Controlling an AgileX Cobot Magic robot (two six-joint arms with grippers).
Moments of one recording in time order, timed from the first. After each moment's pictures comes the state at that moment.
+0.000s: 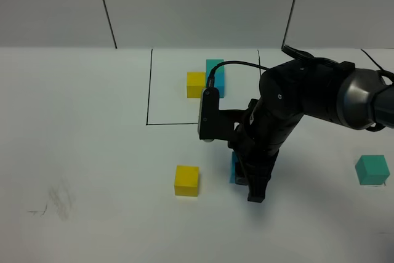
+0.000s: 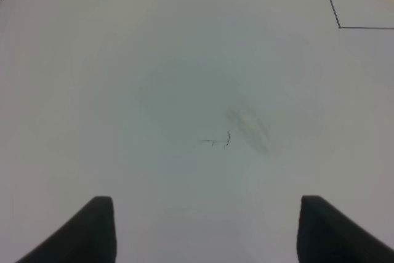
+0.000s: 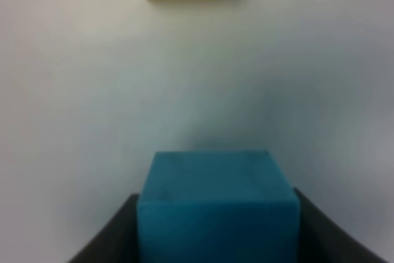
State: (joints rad) left arm -0.08 -0.01 -0.51 0.11 1.07 -0.11; right arm 0.60 1.90 -1.29 0.11 0.79 -0.94
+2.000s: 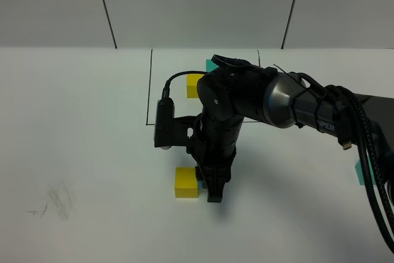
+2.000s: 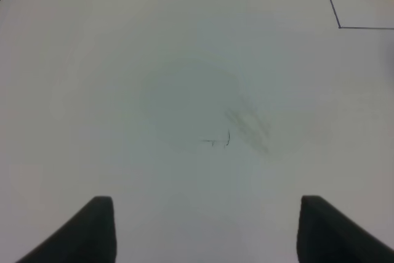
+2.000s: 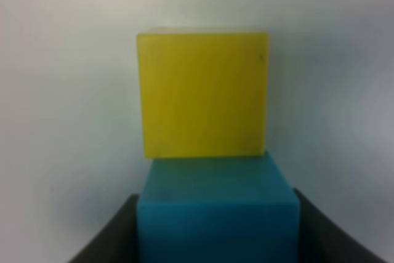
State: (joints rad) left arm -0.08 -0.01 -0.51 0.11 1.07 -0.11; right arm 0.72 2.13 -1.57 0.04 0.93 -0.83
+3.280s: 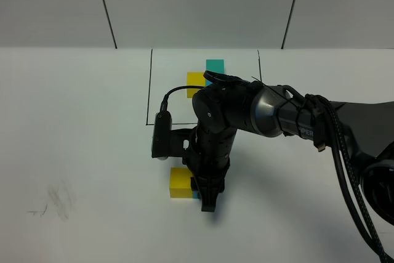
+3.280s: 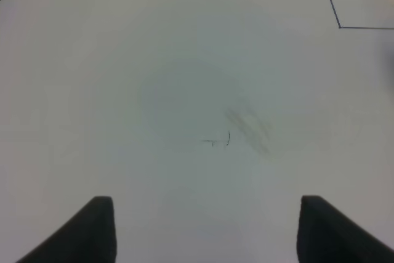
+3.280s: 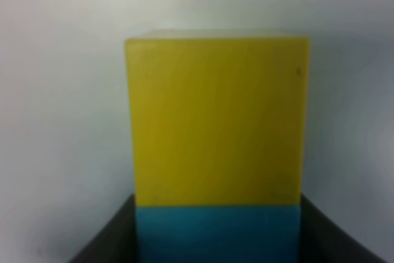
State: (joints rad) left arm -0.08 -0.01 -0.51 0.11 1.07 -0.11; right arm 0.72 2.21 -1.57 0.08 0.87 -0.84
